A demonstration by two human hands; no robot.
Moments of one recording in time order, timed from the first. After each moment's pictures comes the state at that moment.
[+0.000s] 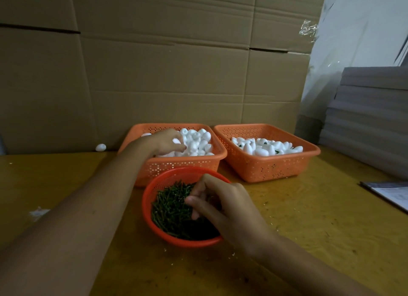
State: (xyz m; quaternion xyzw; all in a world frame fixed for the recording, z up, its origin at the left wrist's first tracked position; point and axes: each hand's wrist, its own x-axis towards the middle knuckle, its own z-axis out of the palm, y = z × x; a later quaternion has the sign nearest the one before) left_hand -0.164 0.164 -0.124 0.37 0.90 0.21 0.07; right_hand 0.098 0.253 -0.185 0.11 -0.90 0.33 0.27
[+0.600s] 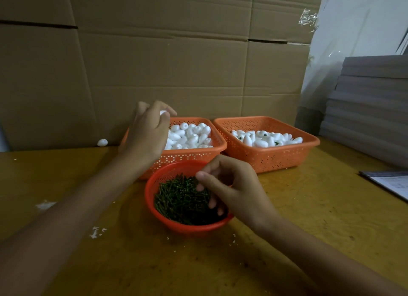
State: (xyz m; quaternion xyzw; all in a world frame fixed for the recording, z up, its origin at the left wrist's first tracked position) left_hand -0.072 0.118 -0.119 0.31 0.80 0.48 -0.19; right_hand 0.101 0.263 -0.178 0.07 -0.82 0.51 0.26
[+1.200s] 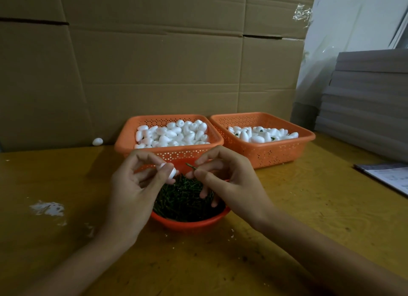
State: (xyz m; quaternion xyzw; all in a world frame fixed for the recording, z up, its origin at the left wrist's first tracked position) left_hand 0.001 0.077 -0.195 0.33 0.62 0.70 -0.09; right_hand 0.102 0.260 -0.176 0.07 -0.79 0.56 0.26
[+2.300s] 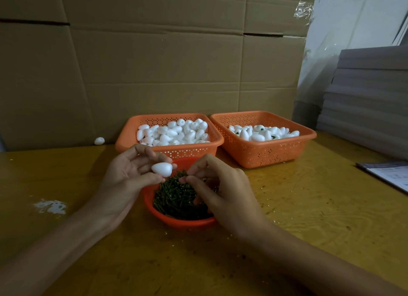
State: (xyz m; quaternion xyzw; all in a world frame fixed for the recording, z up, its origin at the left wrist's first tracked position) left_hand -0.031 0.061 -0.185 0.36 0.54 0.75 0.13; right_hand 0.107 0.239 -0.186 0.05 -0.86 0.39 0.32
